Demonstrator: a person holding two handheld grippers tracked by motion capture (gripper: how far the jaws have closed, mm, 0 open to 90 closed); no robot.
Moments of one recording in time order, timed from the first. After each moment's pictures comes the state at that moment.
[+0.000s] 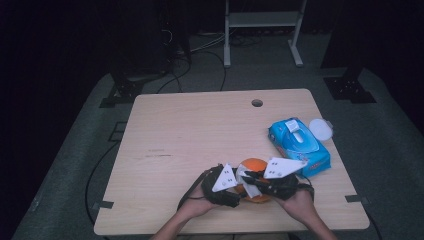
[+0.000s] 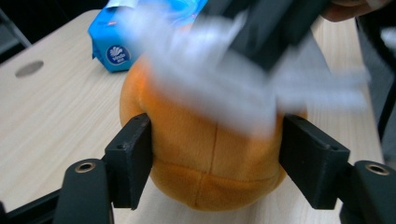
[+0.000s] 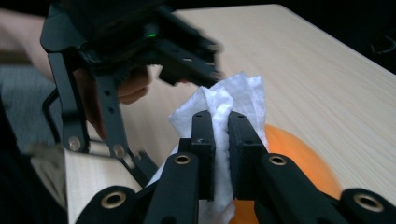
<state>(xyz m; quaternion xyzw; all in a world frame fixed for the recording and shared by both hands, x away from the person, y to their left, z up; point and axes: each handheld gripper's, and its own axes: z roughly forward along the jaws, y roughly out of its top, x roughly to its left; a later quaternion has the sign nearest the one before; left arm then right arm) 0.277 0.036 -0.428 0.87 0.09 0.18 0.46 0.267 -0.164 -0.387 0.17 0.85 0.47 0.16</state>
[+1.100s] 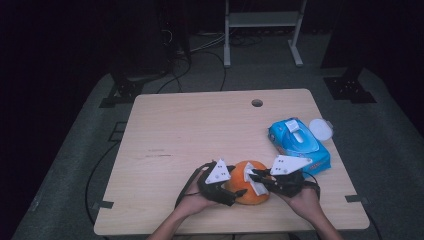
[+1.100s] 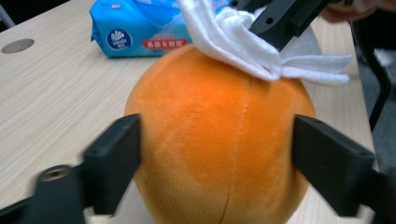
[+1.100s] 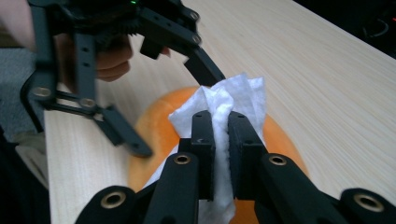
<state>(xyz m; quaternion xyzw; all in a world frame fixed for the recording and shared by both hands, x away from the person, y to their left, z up) 0.294 0.055 -0.436 0.86 0.14 0.12 0.48 0.278 -0.186 -0.395 0.19 0.85 0.46 0.15</state>
